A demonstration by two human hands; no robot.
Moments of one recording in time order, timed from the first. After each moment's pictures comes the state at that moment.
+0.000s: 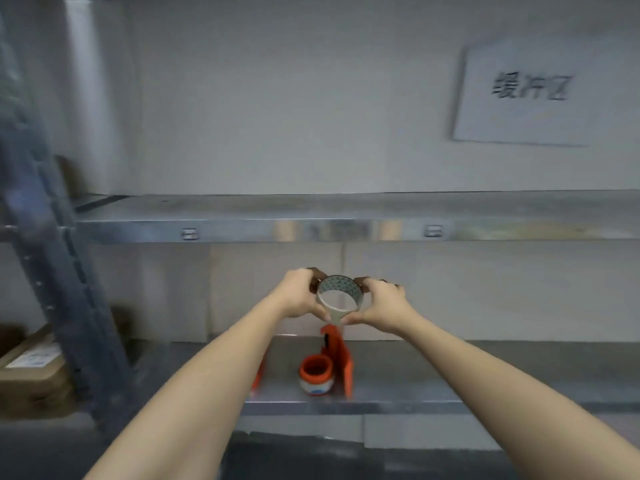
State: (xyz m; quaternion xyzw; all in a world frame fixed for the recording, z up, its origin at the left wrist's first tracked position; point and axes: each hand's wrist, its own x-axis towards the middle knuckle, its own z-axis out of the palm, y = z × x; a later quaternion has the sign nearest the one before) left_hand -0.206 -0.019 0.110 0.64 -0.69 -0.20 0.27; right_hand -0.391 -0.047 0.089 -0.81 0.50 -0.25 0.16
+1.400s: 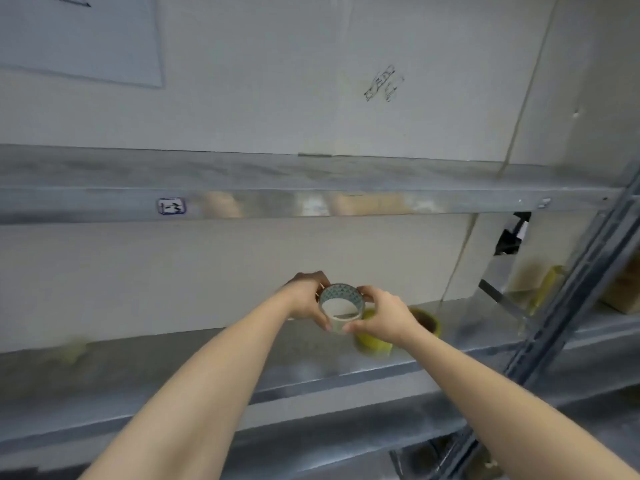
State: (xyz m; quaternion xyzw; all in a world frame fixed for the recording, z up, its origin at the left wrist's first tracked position) left_hand -0.947 -0.248 0.044 0.56 -0.78 -0.25 0.14; right_hand -1.132 -0.206 0.036 -0.71 0.65 -0.20 0.19
